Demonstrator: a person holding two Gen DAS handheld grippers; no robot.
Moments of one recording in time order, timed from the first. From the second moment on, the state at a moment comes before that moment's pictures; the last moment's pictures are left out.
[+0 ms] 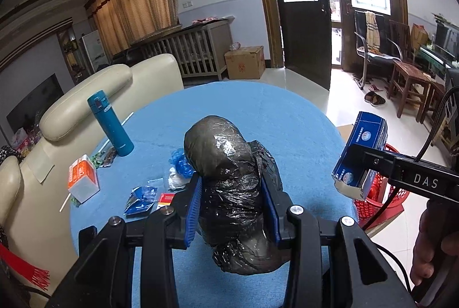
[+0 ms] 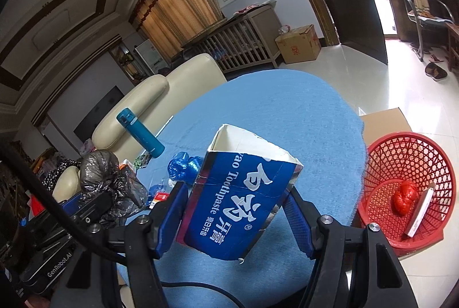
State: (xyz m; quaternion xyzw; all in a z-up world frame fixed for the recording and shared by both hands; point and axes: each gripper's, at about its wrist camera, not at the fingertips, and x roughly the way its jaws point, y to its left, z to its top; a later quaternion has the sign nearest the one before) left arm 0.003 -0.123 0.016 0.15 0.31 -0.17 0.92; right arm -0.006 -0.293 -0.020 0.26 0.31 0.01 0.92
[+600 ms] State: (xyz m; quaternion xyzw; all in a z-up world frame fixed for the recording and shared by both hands) left arm 0.006 -0.161 0.006 0.19 0.32 -0.20 0.91; right arm -0.017 -0.328 -0.035 0.29 0.31 -0.03 0.91
